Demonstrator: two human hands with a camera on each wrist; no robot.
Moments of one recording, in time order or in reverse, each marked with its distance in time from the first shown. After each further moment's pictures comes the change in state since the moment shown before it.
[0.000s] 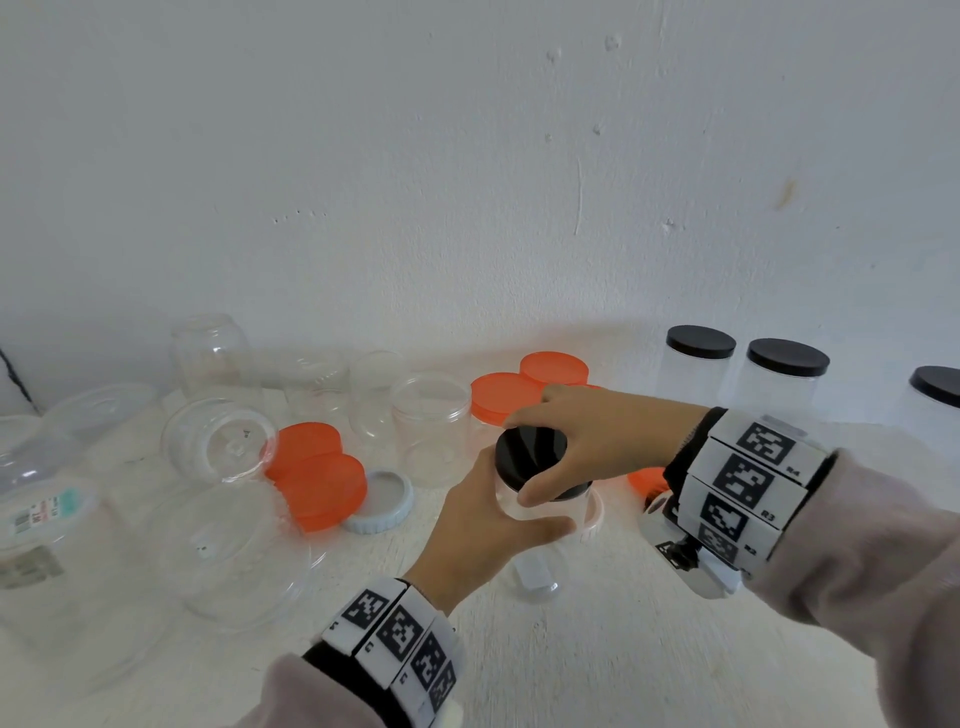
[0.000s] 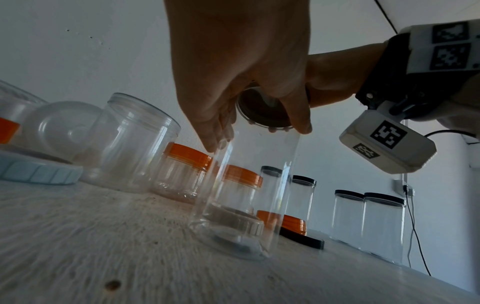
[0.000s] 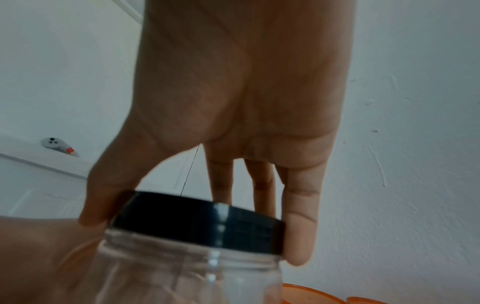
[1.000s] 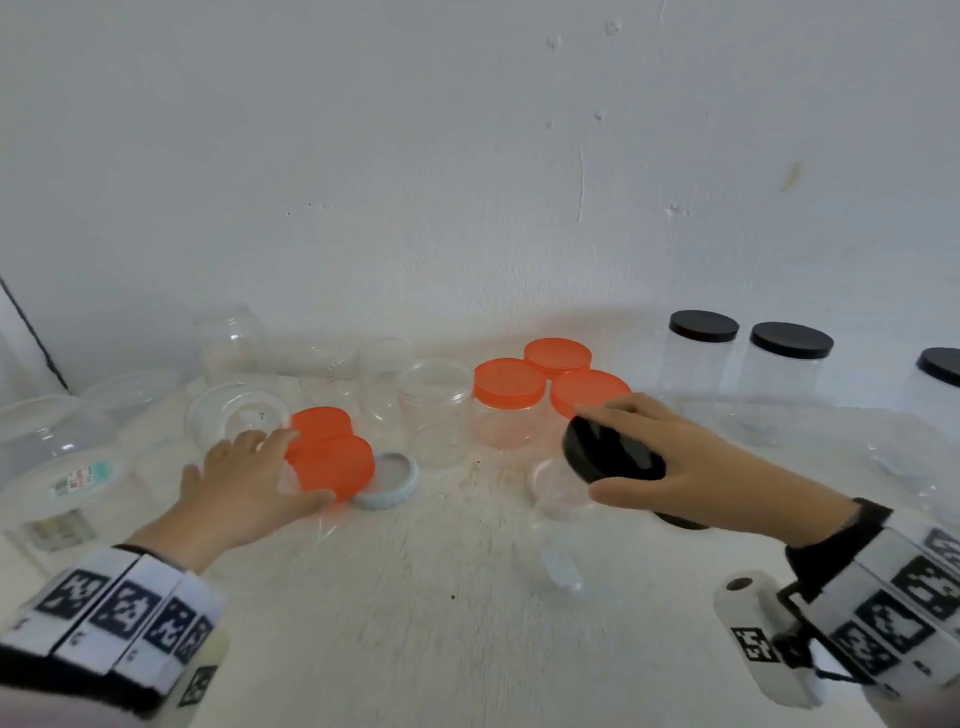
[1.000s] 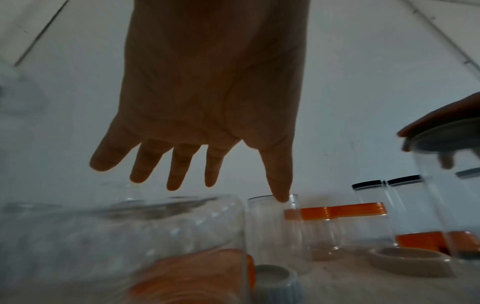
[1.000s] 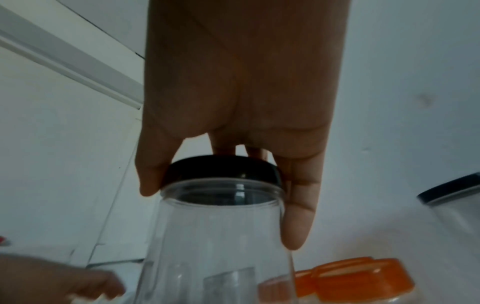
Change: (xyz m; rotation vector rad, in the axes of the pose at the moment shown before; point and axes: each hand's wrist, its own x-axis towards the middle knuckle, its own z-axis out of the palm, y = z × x) left_hand -0.042 -0.002 -0.169 1.114 0.095 -0.478; right_hand -0.085 0.032 0.037 0.388 0.239 0.000
